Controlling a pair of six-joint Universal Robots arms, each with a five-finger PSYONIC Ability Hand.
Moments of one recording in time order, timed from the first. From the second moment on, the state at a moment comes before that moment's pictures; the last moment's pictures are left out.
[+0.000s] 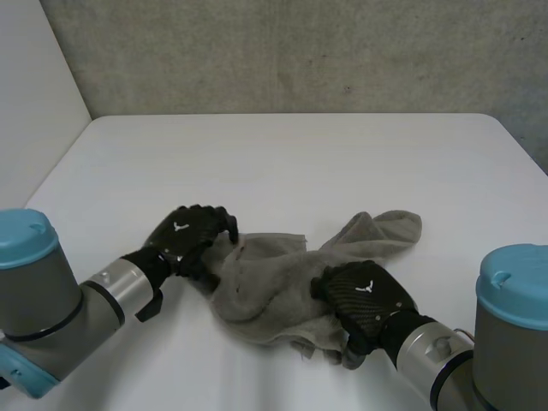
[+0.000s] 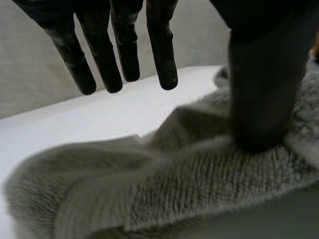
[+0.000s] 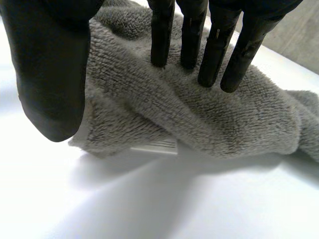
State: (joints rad) left arm 4.42 -1.94 -1.87 3.54 -1.03 3.21; right arm 2.17 -1.38 1.90 -0.02 1.41 2.89; left_hand 0.47 0.48 0.50 0.49 0.27; right_hand 0.44 0.45 0.43 0.43 0.22
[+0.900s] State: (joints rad) left arm 4.42 -2.03 -1.02 3.24 -1.39 3.39; right arm 2.14 -1.24 1.13 -0.23 1.43 2.54; left_hand 1.25 1.34 1.35 1.36 1.11; right_hand 1.30 1.28 1.34 1.34 1.14
